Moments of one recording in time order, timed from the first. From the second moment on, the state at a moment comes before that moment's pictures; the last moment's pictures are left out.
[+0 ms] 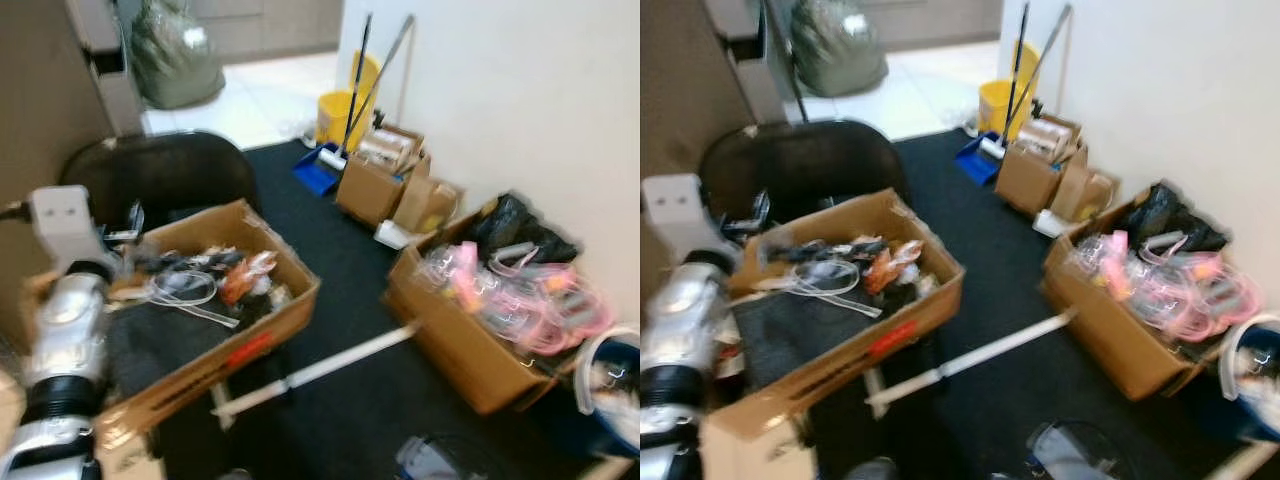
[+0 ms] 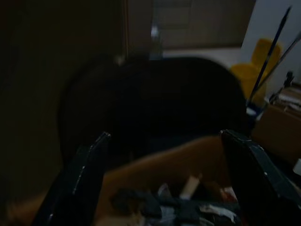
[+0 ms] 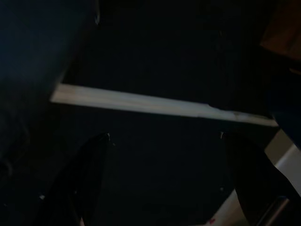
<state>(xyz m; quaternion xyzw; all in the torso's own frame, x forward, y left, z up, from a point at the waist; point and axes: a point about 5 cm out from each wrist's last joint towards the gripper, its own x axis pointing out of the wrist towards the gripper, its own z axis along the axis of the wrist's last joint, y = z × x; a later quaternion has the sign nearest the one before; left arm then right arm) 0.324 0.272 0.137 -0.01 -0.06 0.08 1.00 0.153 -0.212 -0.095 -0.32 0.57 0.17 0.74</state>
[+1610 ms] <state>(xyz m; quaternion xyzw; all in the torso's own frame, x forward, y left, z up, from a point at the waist) 0.128 0.182 -0.103 -0.06 0.52 -0.06 0.85 0.155 -0.221 -0.092 -0.33 0.58 0.16 0.73</state>
